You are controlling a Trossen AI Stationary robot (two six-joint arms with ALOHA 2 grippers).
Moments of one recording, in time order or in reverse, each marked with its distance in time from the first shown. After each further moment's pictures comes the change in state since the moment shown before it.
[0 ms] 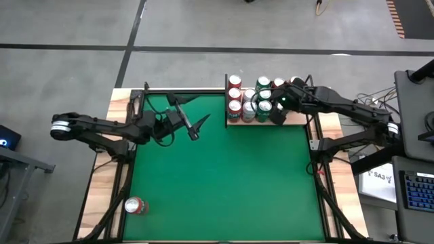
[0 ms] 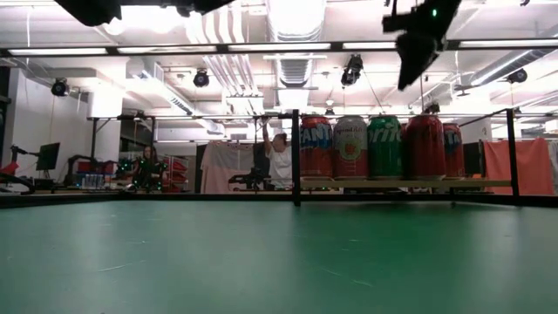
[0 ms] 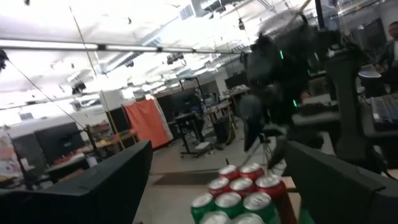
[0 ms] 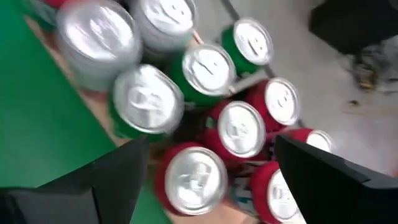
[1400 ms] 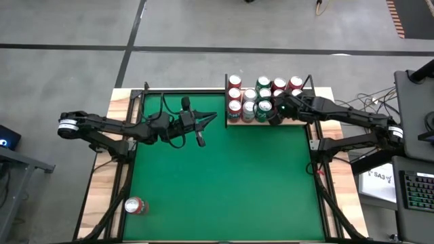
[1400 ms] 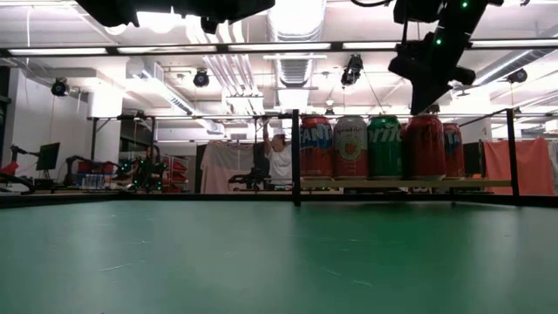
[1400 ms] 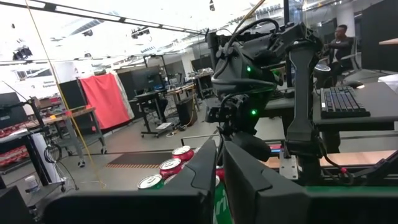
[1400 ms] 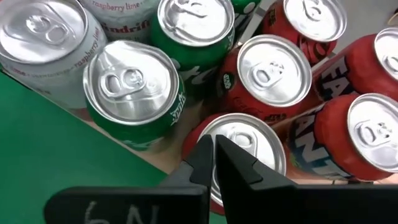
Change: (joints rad) left arm -0.003 0.120 0.079 -0.109 0.101 -0.175; right arm -0.030 -0.086 -0.283 0.198 -0.022 0.433
